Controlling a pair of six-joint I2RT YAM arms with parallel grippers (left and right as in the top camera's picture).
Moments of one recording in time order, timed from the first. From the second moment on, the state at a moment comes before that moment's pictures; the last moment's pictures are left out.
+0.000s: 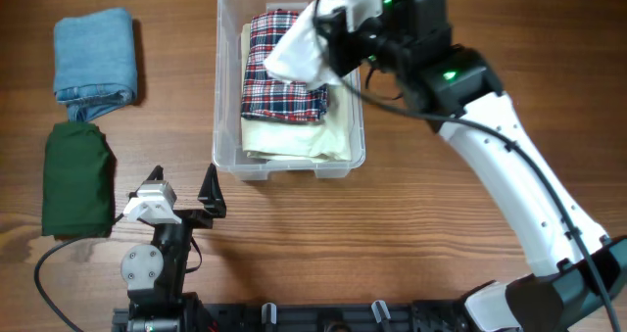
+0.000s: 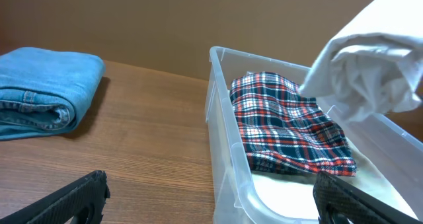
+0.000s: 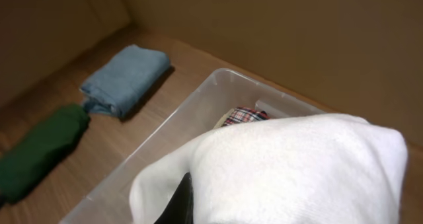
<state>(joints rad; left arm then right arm) 0.06 0.02 0.01 -0.06 0.13 -0.24 0.49 1.63 1.63 -0.48 -0.25 -0.02</state>
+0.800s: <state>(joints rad) 0.06 0.02 0.01 -0.06 0.13 -0.24 0.57 1.67 1.67 -0.25 -0.50 0.02</state>
